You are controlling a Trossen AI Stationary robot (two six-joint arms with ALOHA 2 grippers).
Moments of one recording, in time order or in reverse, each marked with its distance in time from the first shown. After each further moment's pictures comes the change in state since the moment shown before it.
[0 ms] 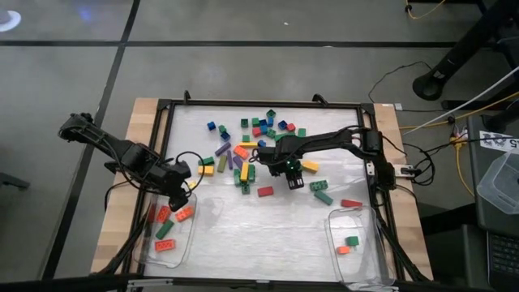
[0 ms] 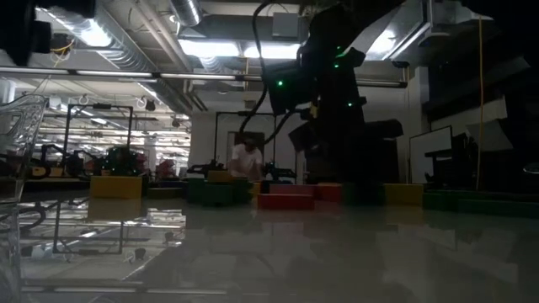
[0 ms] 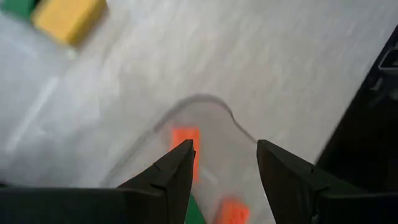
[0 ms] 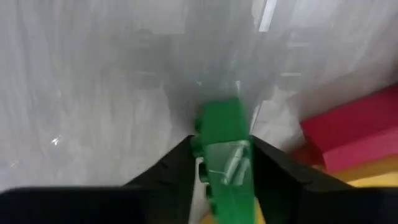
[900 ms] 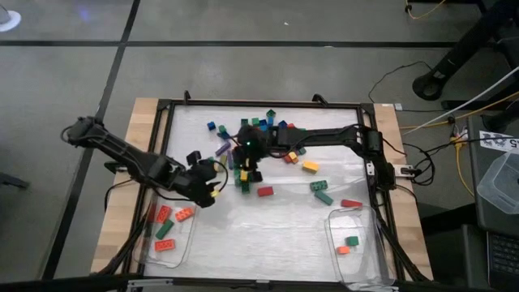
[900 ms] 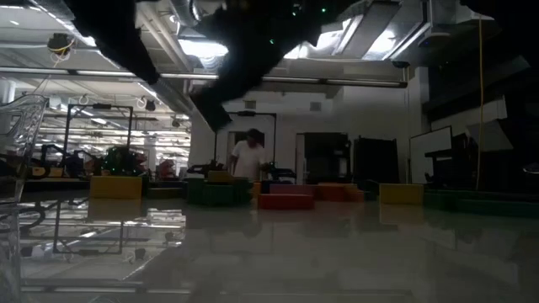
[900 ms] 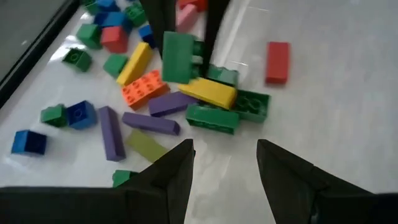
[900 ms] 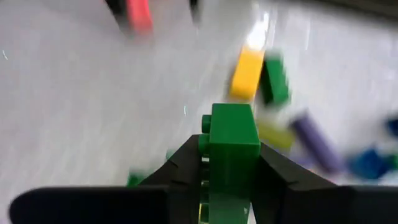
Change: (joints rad) left arm 0.055 0.250 0.001 0.326 -0.549 0.464; right arm 0.000 -0.004 0.259 0.679 -0.254 -0.045
